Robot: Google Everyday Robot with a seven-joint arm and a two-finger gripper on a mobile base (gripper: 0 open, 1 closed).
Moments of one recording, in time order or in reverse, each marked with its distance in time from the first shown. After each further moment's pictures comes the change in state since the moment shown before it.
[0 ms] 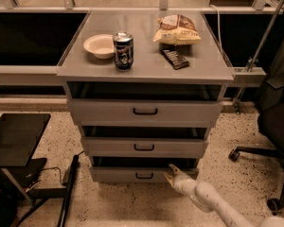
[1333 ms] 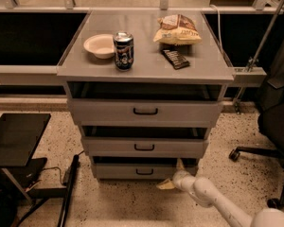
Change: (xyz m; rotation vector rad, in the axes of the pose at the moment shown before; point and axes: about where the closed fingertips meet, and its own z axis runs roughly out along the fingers) arm -0.006 -0.014 0.004 0.008 0.029 -0.028
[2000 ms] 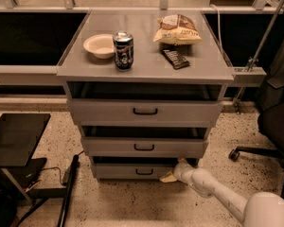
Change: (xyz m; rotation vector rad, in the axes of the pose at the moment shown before) arm -0.018 -0.039 0.003 0.052 0.087 -0.100
